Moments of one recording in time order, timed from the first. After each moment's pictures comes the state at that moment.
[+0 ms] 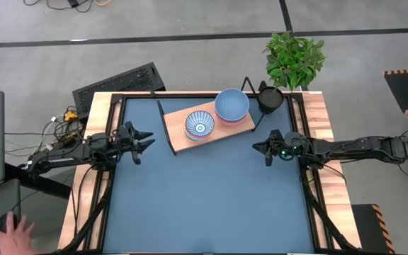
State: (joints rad) left arm 0.14 0.02 0.02 0.02 -0.21 -0.17; right arm -0.18 0.60 0.01 0.22 0.08 0.47
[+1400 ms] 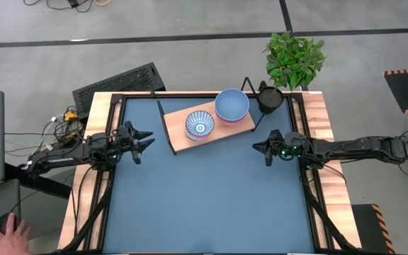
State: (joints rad) left arm 0.15 0.02 0.02 0.02 -0.22 -0.16; right arm -0.18 0.60 0.01 0.22 0.08 0.47
